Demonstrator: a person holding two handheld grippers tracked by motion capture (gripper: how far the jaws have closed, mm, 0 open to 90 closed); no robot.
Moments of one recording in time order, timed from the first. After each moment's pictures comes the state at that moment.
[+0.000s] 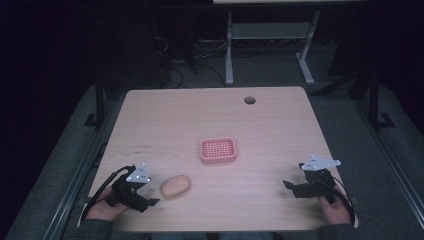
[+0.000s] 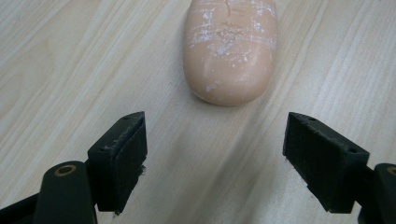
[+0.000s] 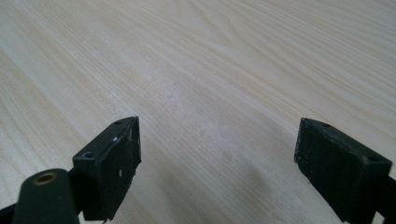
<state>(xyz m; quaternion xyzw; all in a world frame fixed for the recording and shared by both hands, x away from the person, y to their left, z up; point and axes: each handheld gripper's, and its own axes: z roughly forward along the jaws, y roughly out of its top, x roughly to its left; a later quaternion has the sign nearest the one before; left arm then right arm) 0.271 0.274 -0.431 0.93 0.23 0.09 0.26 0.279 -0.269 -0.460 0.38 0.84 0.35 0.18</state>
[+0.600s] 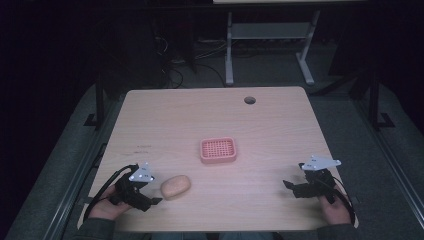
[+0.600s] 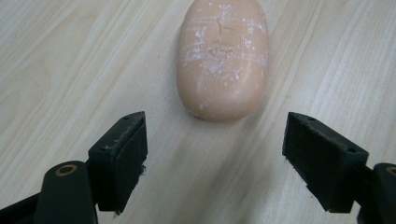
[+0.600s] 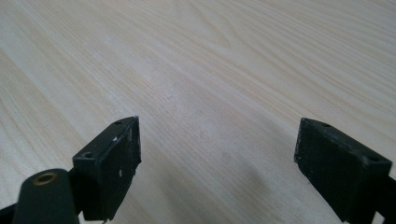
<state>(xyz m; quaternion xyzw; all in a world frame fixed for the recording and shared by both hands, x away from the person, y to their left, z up) 0.273 0.264 -0.428 0.94 0.22 0.09 0.26 0.280 -0.269 -0.459 0.38 0.83 0.35 0.18</state>
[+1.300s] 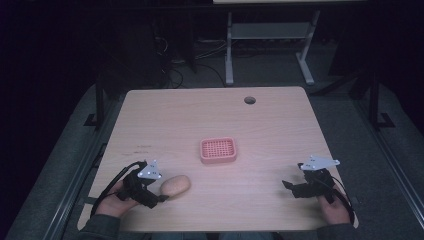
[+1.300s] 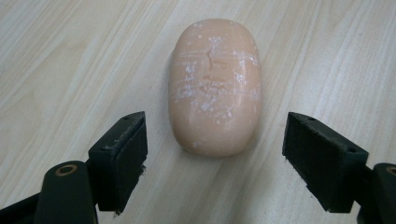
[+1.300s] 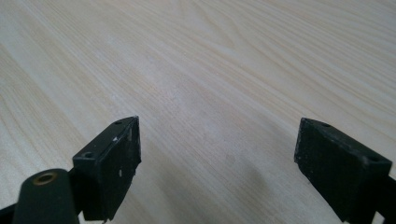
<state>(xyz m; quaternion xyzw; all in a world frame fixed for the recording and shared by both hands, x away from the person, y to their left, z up) 0.282 0.245 -0.425 0.94 0.20 0.08 0.26 0.280 -0.267 -0.460 0.38 0.84 0.35 0.18</state>
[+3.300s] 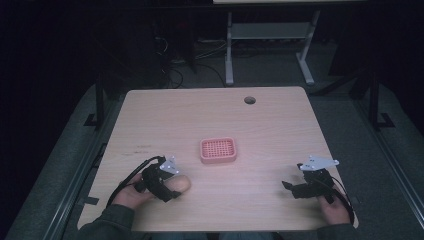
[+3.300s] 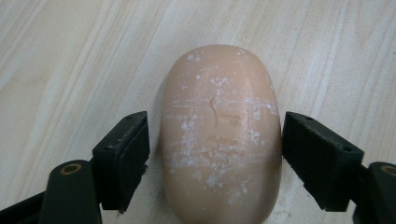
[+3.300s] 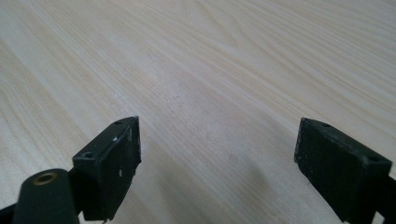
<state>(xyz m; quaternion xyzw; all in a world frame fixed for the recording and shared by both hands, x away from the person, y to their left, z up) 0.309 0.208 -0.441 0.96 0.18 0.05 0.22 0.280 -0.266 -0.460 0.38 0.84 0.35 0.18</state>
